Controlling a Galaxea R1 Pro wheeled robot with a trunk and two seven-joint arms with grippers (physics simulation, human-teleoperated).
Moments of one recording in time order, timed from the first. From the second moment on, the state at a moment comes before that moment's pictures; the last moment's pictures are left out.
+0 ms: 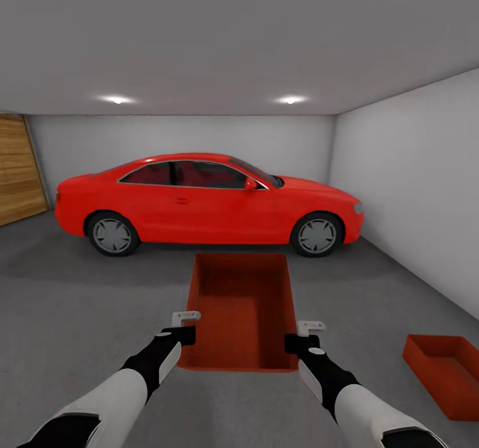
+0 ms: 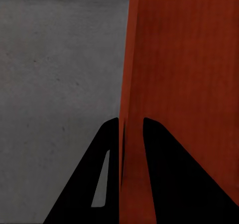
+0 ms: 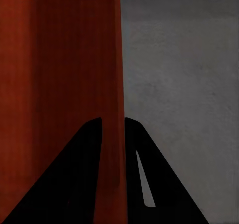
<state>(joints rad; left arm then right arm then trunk) -0.76 -0.10 0.00 -0.29 0.05 0.16 0.13 -0.71 0.09 0.08 -0.27 -0.09 -0.01 -0.16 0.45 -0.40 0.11</state>
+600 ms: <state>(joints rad) -0.76 -0.10 0.00 -0.29 0.05 0.17 0.13 -0.71 0.09 0.08 -0.27 -0.09 0.00 -0.16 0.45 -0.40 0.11</state>
